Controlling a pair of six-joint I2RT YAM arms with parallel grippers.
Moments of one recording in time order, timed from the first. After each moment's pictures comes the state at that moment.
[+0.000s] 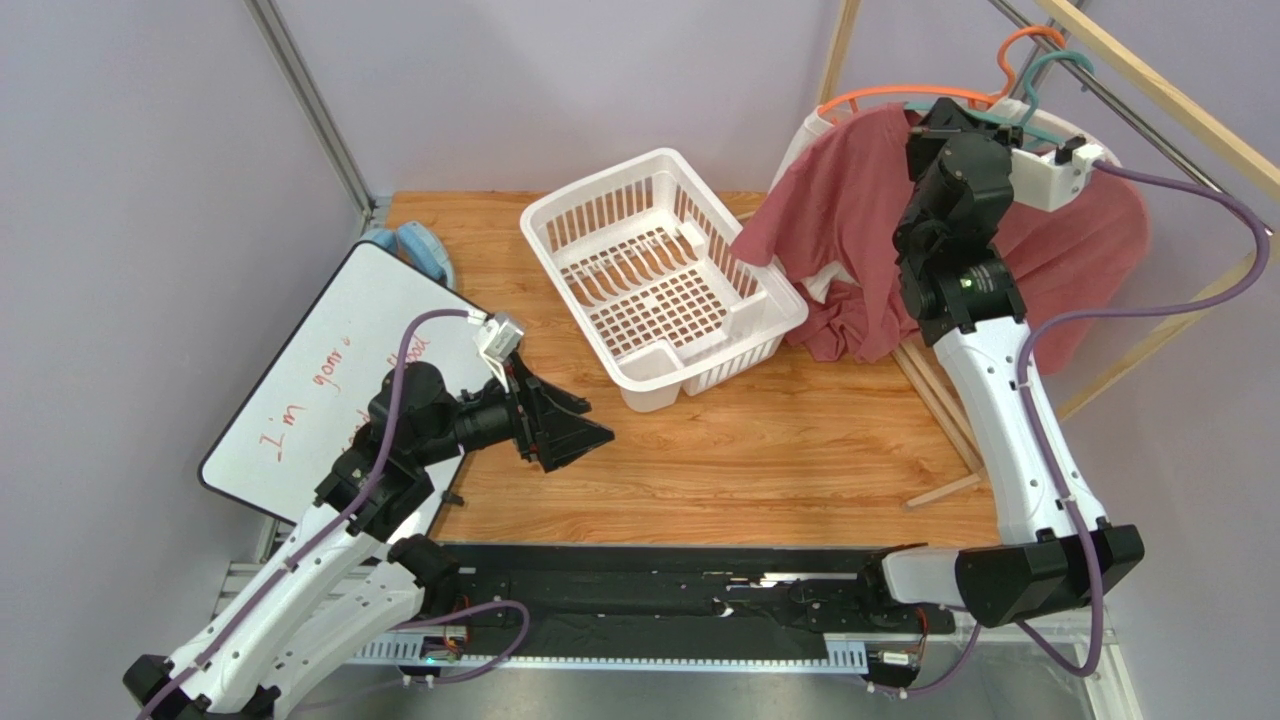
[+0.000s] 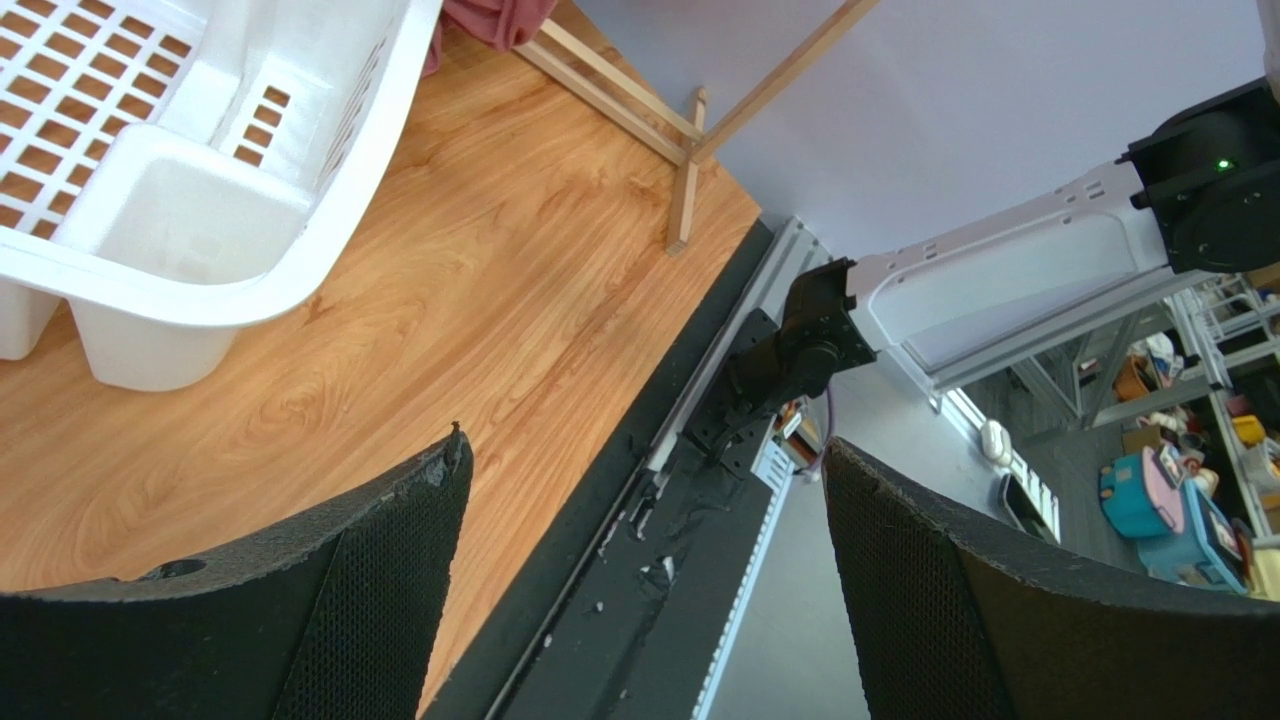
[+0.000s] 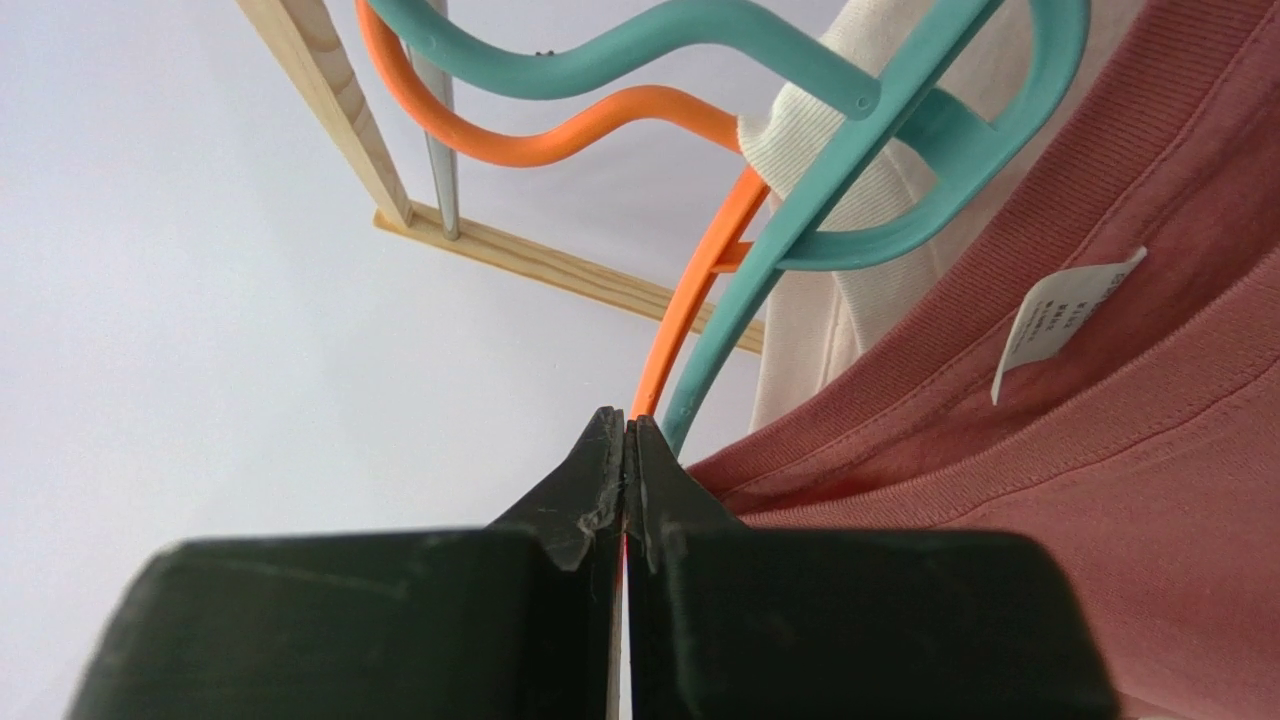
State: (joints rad) left arm -0.59 0.64 0.70 -0.19 0.55 -0.57; right arm 0.20 1.32 1.56 -0.10 0.73 1.12
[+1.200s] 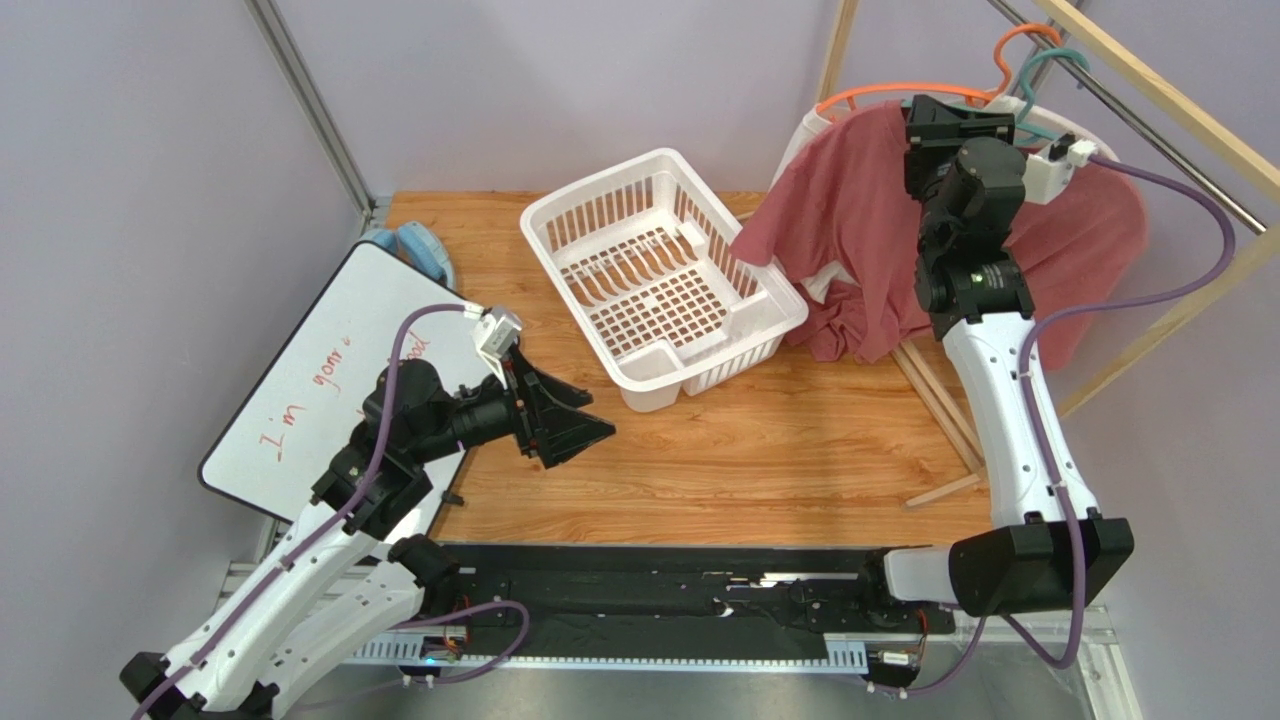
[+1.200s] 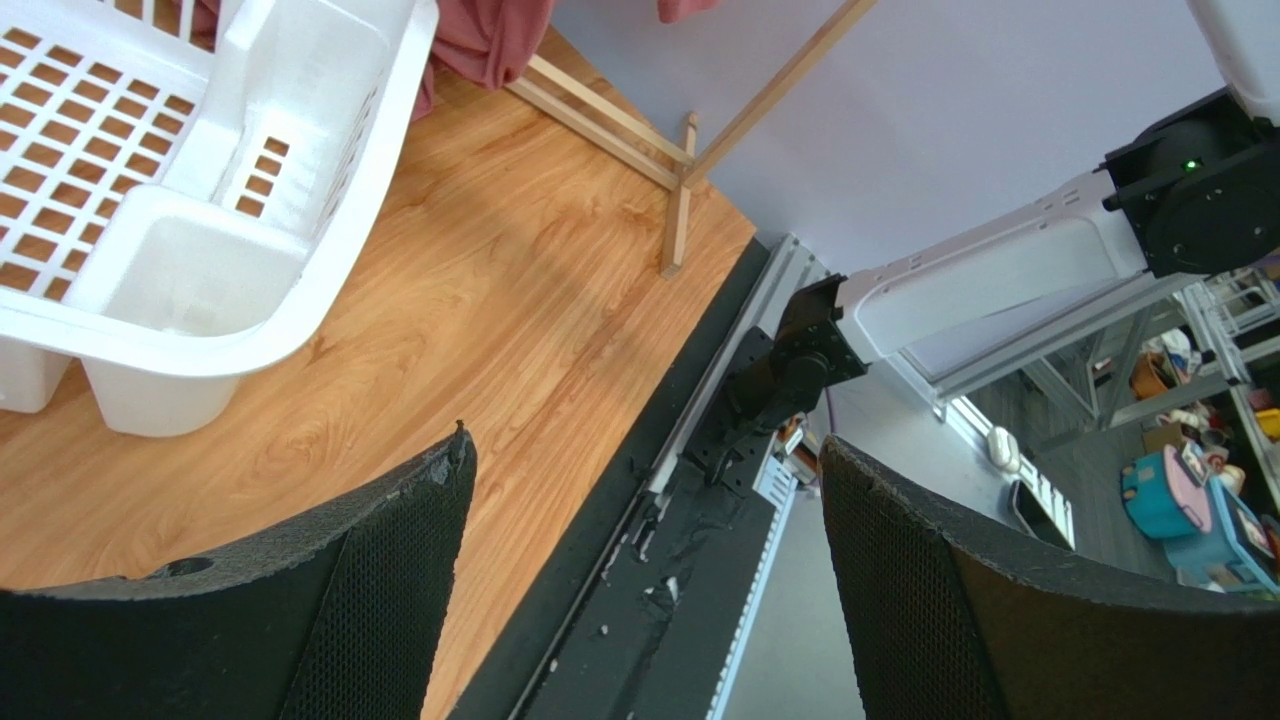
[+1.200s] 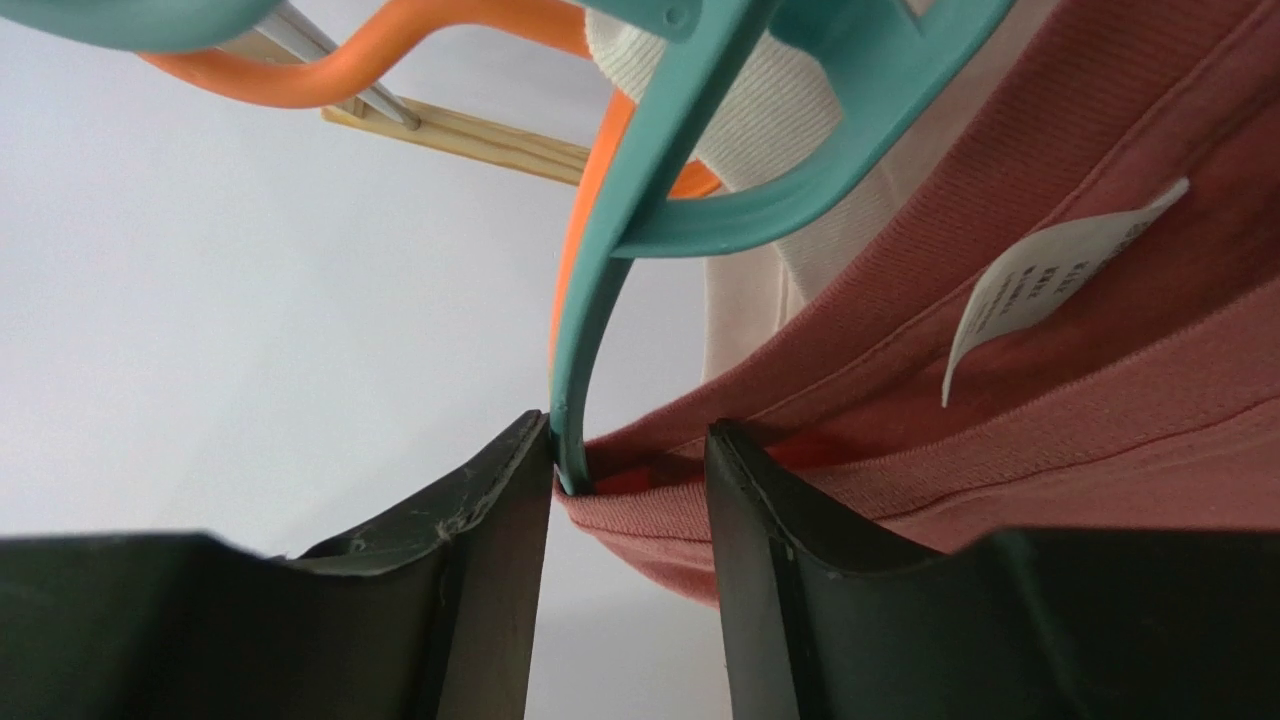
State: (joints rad) left arm -0.61 0.65 0.73 -0.17 0.54 -0.55; right arm 0.08 1.32 1.49 -0.10 0.38 1.23
